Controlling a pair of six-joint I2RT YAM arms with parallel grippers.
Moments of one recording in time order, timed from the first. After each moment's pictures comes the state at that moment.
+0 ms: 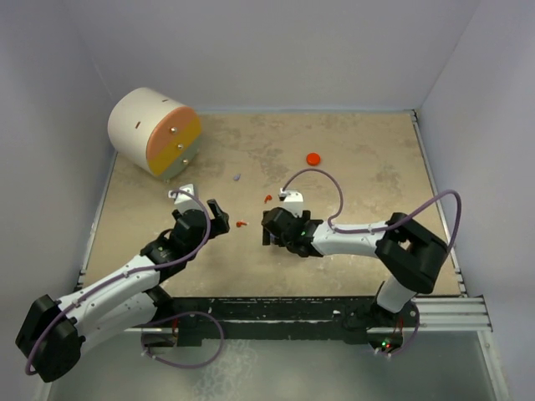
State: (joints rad) left arm -0.69 0.86 0.41 -0.09 -0.50 -0.74; right arm 1.01 1.62 0.83 -0.19 0.53 0.83
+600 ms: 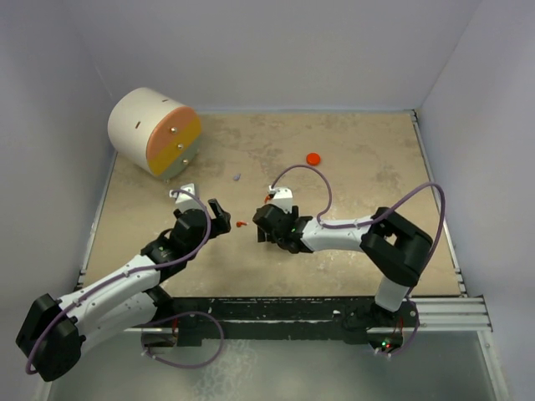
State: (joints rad) left arm -0.69 0.87 0.41 -0.07 -0.47 -0.74; right arm 1.02 1.74 0.93 -0.14 0.54 0.76
